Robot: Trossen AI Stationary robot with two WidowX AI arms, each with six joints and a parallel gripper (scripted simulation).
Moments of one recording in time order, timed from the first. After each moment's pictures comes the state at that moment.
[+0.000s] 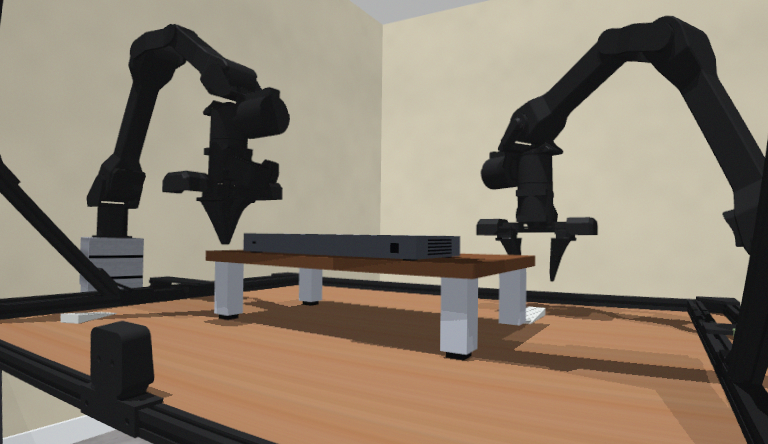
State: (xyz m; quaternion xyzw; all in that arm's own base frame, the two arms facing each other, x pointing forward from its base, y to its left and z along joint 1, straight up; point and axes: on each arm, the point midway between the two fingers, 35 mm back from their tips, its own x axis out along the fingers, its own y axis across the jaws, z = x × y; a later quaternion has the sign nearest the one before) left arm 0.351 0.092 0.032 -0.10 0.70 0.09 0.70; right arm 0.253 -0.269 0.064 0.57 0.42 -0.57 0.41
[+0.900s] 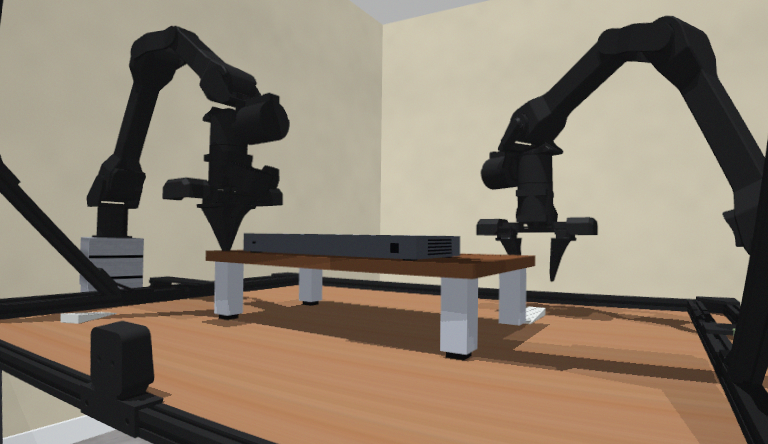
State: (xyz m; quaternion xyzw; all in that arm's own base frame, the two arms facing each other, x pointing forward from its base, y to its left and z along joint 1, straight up) left arm 0.353 0.092 0.022 -0.10 0.70 0.09 0.71; right arm 0.253 -0.269 0.064 0.57 0.42 -0.57 0.41
